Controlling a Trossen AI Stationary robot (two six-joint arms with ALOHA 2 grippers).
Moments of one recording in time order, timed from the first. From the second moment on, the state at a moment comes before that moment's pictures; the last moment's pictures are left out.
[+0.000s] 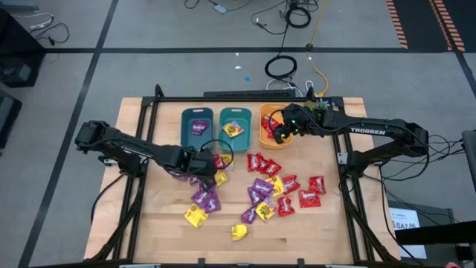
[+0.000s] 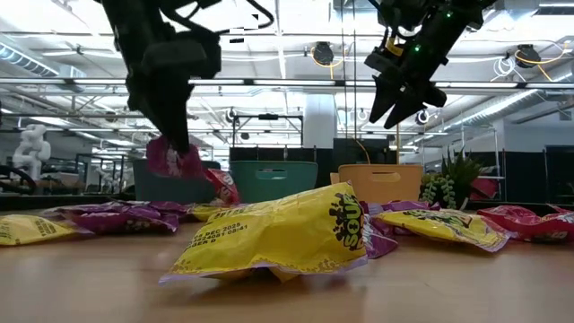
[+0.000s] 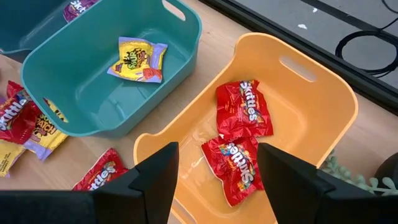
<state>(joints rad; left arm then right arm) -0.18 1.49 0.99 -0.73 -0.25 -0.73 -0.31 1.27 0.96 -0.58 0.28 0.51</state>
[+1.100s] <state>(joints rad) 0.47 1.18 0.99 -0.69 -0.26 -0.23 -0.16 1.27 0.96 -0.58 0.23 0.79</state>
